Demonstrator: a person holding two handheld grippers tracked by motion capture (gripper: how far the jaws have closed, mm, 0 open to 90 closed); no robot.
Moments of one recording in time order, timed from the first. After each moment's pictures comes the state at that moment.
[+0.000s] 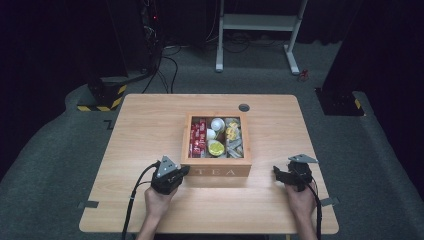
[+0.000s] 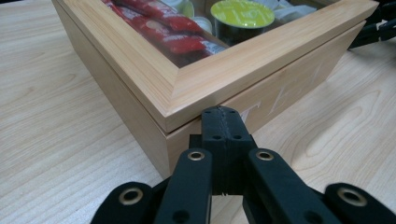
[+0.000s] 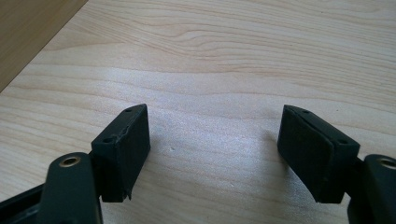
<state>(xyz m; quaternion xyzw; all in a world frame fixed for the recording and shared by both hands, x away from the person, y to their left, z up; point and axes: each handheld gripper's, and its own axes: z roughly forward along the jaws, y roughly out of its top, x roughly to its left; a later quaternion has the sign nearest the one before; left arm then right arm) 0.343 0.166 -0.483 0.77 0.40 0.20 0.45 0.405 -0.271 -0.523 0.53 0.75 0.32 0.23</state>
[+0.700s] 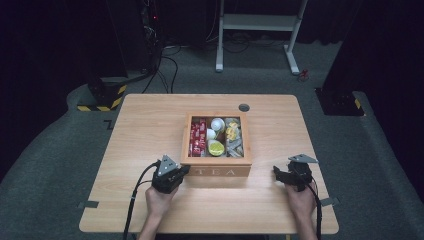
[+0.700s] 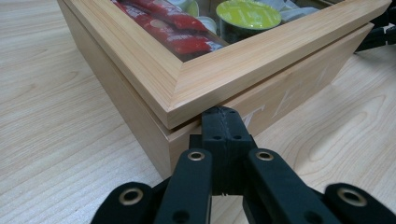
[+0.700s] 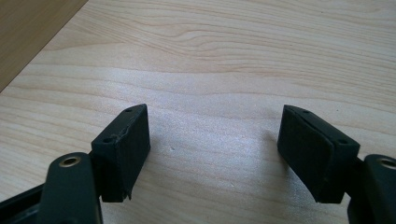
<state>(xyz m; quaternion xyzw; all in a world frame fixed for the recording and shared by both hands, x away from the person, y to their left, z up) 0.345 0.166 -0.481 0.77 0.41 0.20 0.45 0.405 -0.271 -0.523 0.53 0.75 0.32 0.23</state>
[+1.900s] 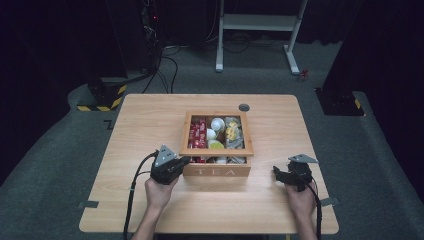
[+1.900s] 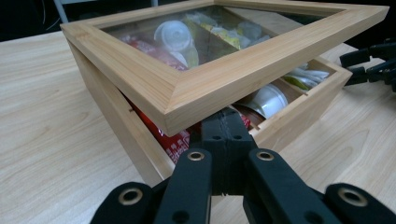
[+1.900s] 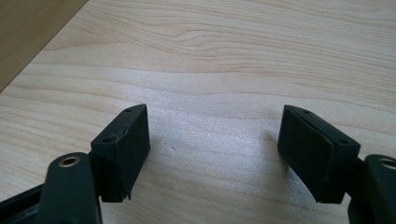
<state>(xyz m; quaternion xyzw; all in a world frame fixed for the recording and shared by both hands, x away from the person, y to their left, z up) 0.359 0.165 -0.448 0.76 0.40 0.21 0.47 0.405 -0.270 -0.523 0.53 0.75 0.32 0.23</state>
